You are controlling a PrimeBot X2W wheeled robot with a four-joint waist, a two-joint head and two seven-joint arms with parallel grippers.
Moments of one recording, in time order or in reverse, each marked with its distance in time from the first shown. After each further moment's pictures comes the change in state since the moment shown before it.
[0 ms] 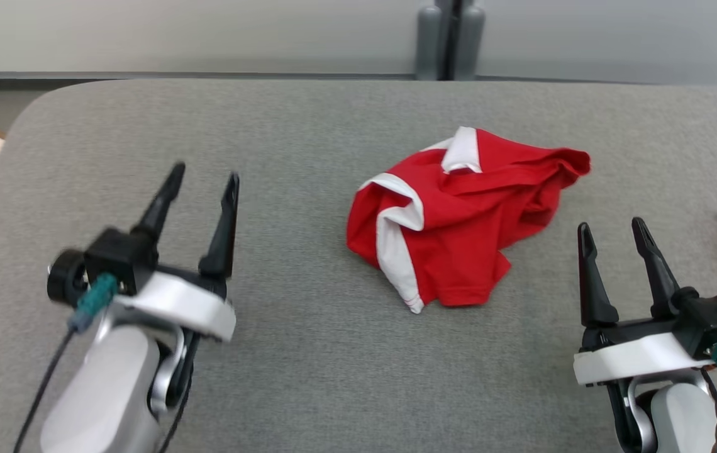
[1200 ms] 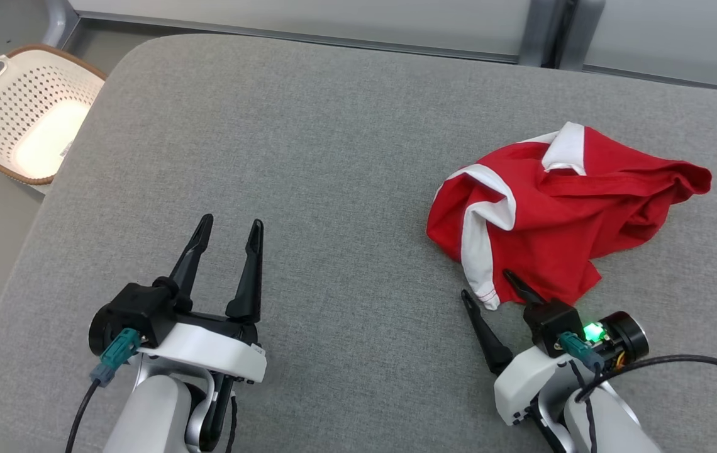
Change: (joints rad) left arm 0.232 -0.215 0.223 -0.040 0.135 -0.130 -0.007; right arm -0.109 -0.008 0.291 0.328 -0.139 0.000 0.113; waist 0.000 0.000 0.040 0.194
